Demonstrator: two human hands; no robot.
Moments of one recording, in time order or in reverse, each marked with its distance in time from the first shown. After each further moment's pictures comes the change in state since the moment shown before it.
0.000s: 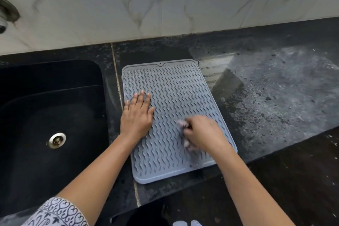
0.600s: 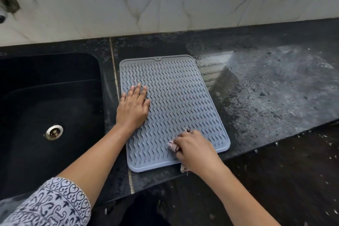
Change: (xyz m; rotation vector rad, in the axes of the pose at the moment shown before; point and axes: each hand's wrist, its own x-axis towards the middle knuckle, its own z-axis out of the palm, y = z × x) left_hand 0.001 -0.002 0.002 -0.005 0.030 0.008; right_hand -0.062 -0.006 0.015 -0.195 -0.136 -0.191
